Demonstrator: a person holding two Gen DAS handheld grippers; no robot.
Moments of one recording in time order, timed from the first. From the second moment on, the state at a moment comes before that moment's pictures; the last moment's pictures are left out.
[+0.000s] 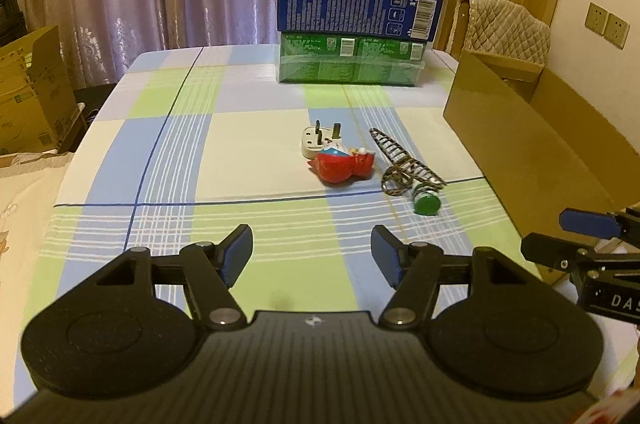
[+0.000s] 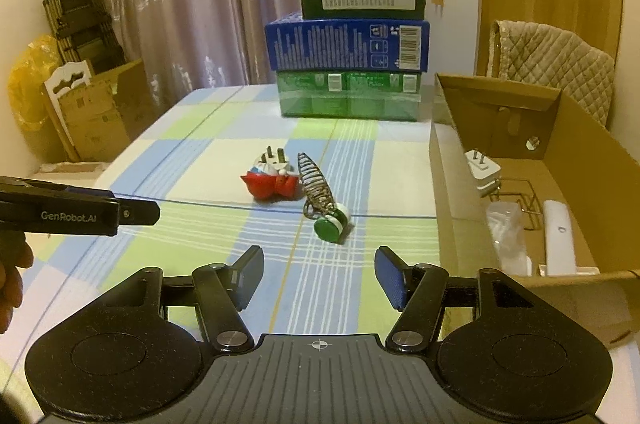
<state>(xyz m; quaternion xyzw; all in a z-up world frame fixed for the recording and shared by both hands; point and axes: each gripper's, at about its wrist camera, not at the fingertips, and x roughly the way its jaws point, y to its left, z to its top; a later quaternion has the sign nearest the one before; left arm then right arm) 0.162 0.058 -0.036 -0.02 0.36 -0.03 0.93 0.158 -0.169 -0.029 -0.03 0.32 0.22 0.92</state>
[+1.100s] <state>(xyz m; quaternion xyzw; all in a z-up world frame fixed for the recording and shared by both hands) 0.274 0.067 -0.104 -0.03 0.35 -0.09 0.93 0.269 -0.122 -0.131 -0.10 0.30 0.22 0.92</state>
